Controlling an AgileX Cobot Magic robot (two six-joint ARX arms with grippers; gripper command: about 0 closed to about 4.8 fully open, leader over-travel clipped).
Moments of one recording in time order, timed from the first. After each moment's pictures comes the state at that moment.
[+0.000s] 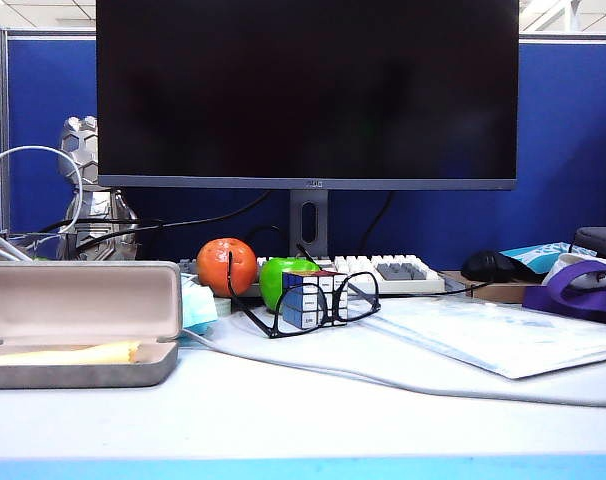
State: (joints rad) left arm 0.00 0.79 0.90 -0.21 0.29 -0.24; right arm 0.12 1.23 1.24 -0.24 -0.39 0.24
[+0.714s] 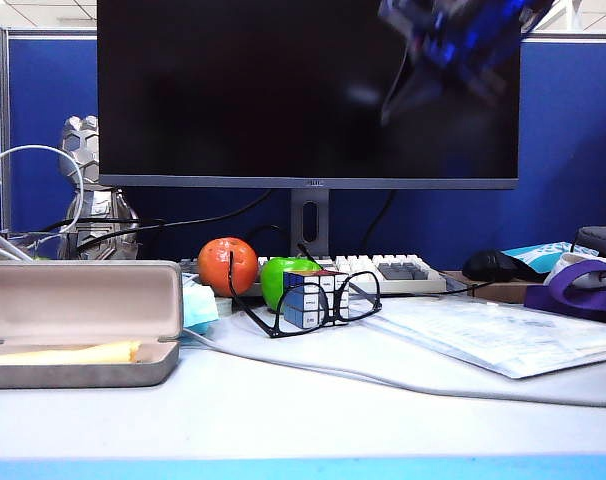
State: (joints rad) left arm -0.16 0.95 0.98 -0.21 0.36 -0.25; right arm 0.28 1.63 1.39 -0.26 -0.42 0.16
